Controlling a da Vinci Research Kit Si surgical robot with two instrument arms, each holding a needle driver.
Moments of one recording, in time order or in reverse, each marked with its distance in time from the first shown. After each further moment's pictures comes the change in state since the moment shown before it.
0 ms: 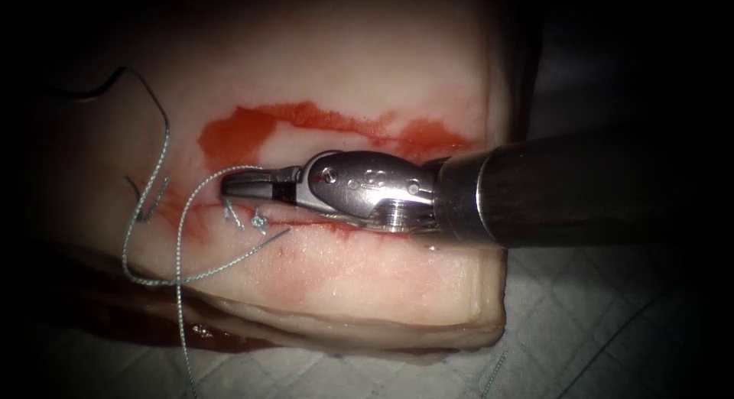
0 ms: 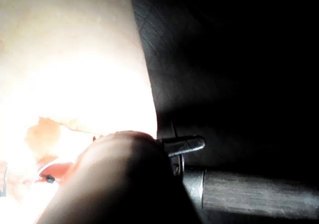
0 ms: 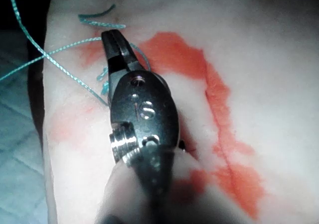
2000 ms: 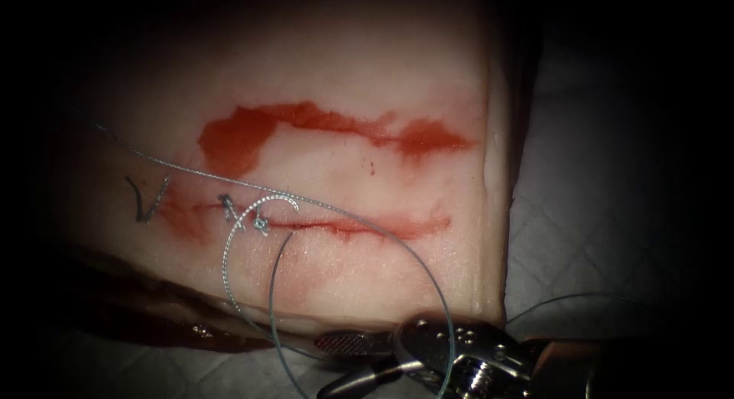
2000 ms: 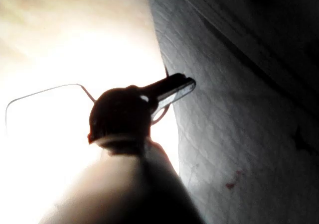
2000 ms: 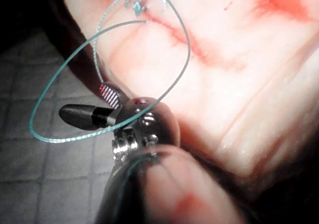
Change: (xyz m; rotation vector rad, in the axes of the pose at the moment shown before) right arm -0.003 0.011 -0.009 0.278 -0.101 0.807; left arm -0.004 0.000 -0.003 -0.120 -0.138 0.460
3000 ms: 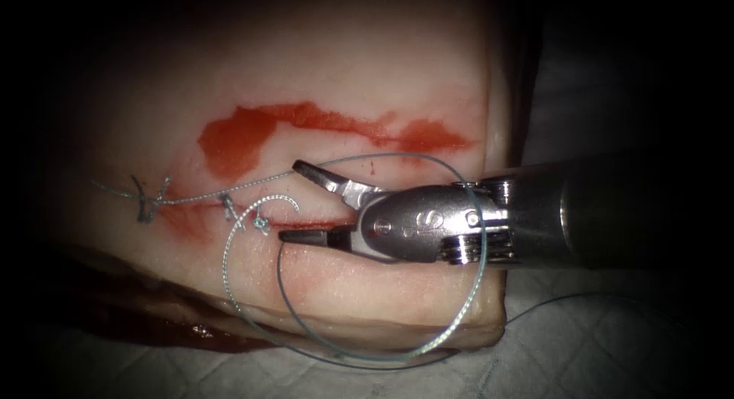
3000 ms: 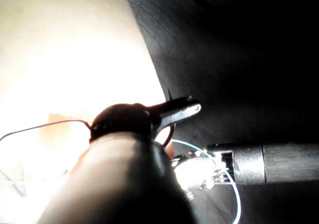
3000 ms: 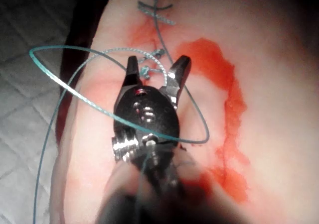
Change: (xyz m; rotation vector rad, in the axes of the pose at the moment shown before) right arm -0.003 -0.004 0.005 0.194 0.077 -1.111; left arm 0.005 0.000 0.000 0.154 0.160 -0.129
